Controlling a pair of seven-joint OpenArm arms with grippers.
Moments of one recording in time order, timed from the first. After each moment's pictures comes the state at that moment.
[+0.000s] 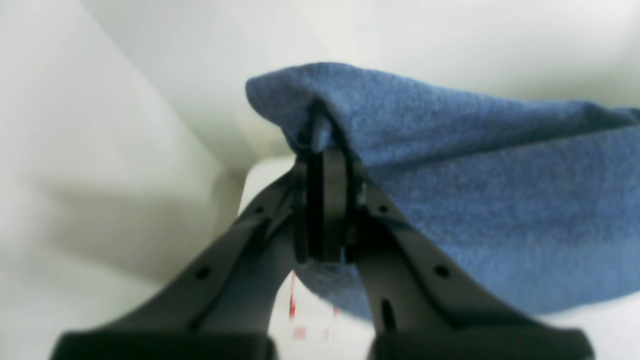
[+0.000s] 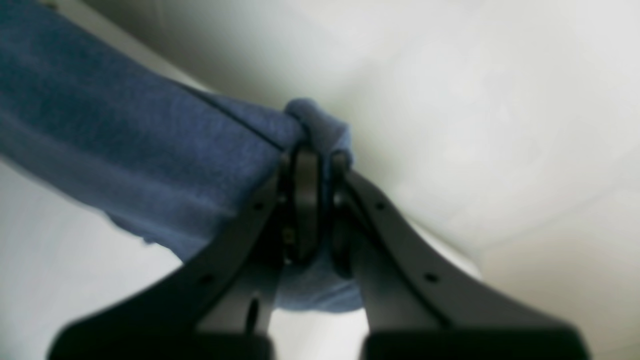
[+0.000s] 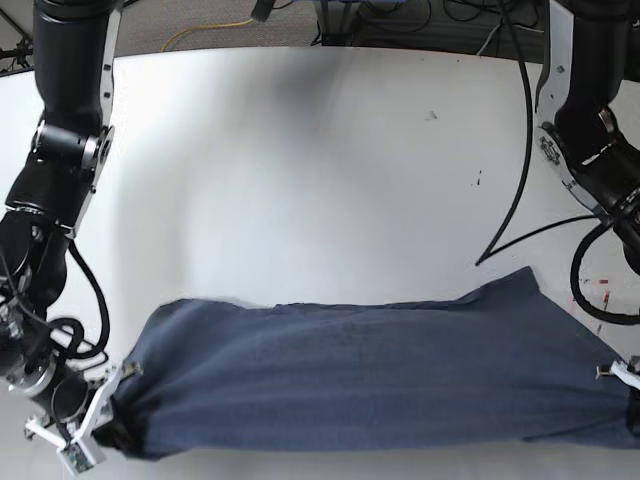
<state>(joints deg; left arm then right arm) -39.8 -20.6 -27.3 95.4 -11.3 -35.9 62.1 45.0 25.6 7.7 91.8 32.0 40.3 -67.0</state>
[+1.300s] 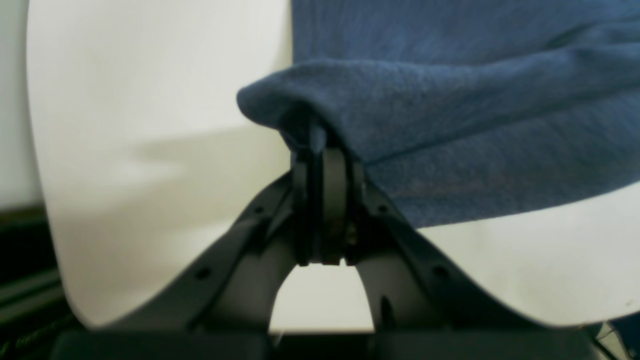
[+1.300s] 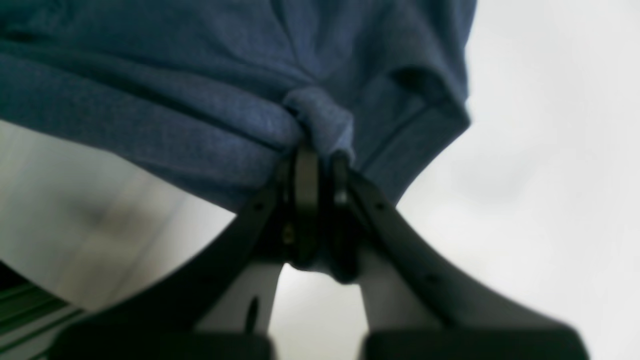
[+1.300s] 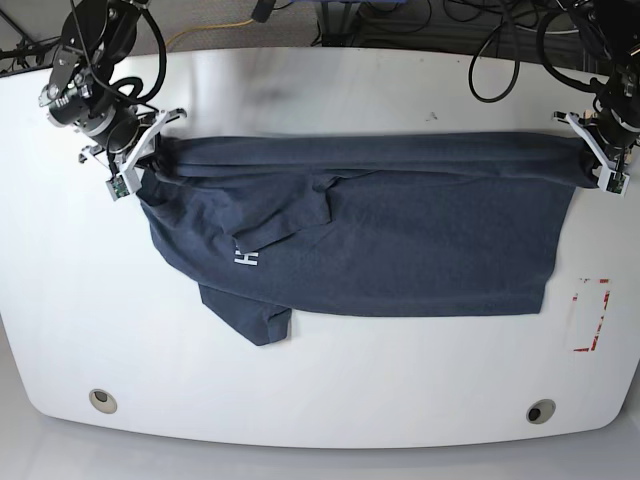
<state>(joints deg) 16.3 -16.8 -42.4 109.4 -19.9 -43.0 62.3 -15.3 11.0 29.8 109.5 32.0 41.1 -66.5</state>
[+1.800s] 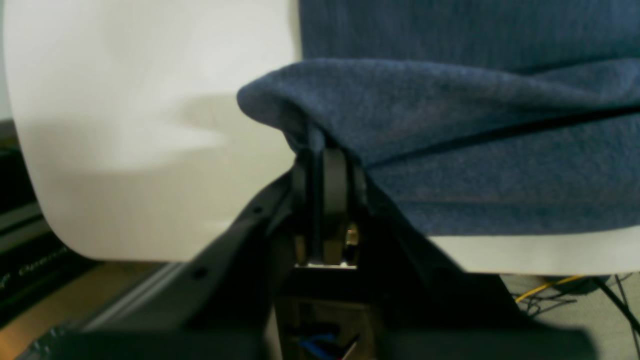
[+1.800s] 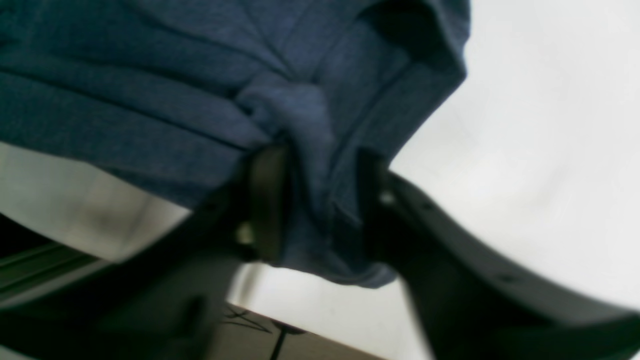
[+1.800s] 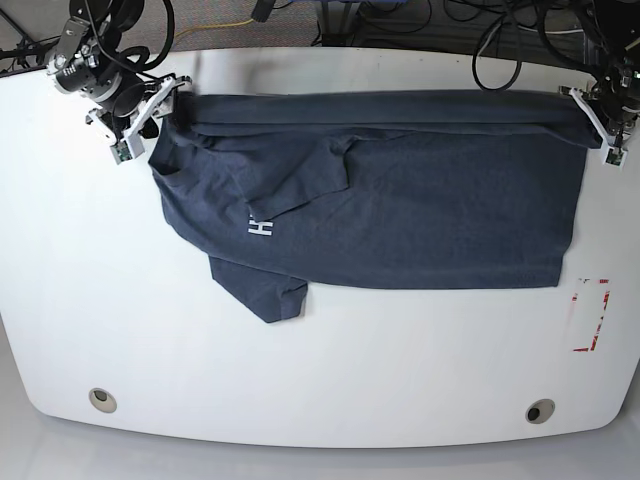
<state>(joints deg) 18.9 -17.1 -42.8 102.5 -11.2 -43.2 61.7 -23.1 8.3 32.4 109.6 32.3 41.1 -66.0</state>
